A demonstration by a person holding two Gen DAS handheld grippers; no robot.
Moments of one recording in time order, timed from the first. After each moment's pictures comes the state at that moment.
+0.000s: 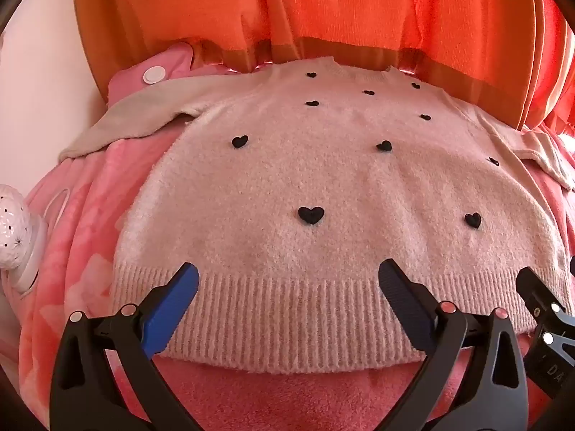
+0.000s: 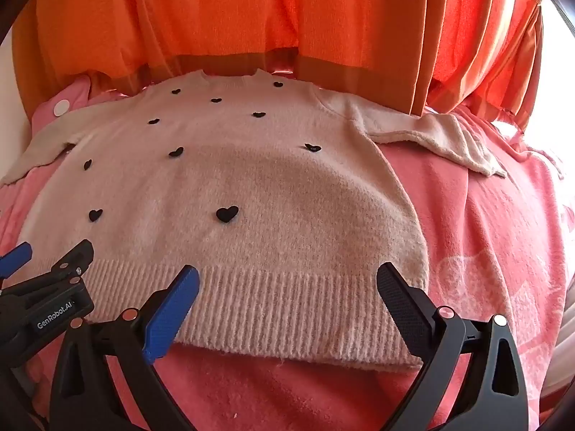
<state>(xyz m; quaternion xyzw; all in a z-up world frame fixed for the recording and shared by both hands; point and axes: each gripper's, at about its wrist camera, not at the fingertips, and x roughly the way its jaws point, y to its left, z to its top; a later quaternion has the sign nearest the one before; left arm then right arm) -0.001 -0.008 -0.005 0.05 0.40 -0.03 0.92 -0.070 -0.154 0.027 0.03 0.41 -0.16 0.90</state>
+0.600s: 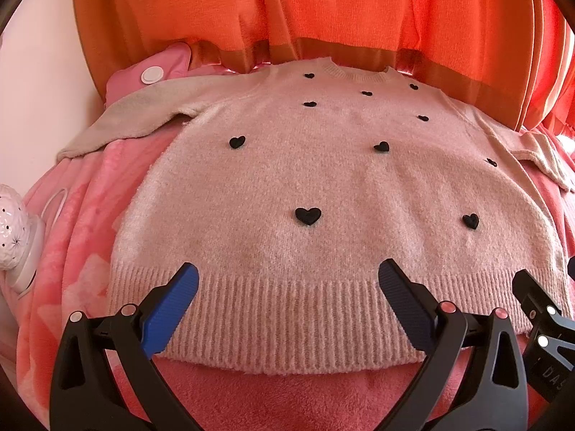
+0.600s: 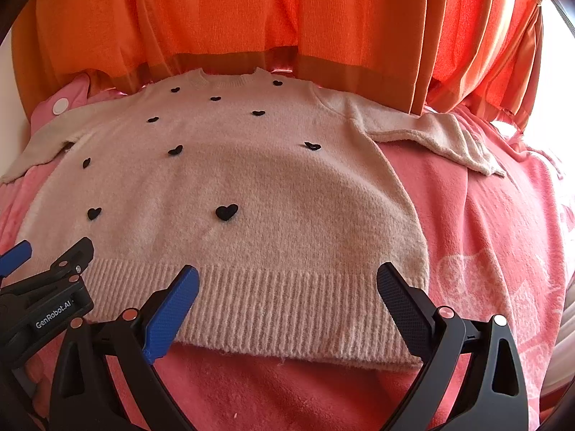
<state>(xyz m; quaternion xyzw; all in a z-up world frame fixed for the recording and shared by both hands) 0.000 -0.009 -0.004 0.04 0.40 -0.03 0.92 -0.070 -0.153 0.026 0.03 0.41 -0.16 0.90</state>
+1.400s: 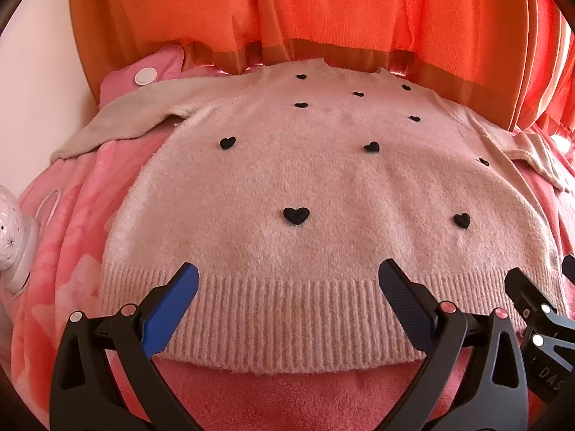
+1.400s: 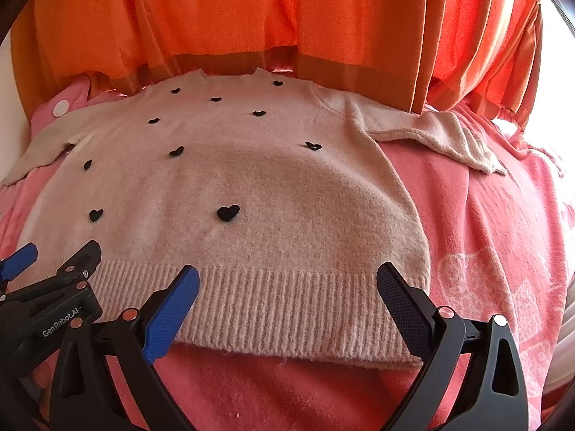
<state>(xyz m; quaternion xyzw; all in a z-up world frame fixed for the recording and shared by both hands) -0.002 -0.010 -0.004 0.04 0.40 -0.05 0.92 -0.070 -0.153 0.025 0.03 0.41 -0.16 0.90</state>
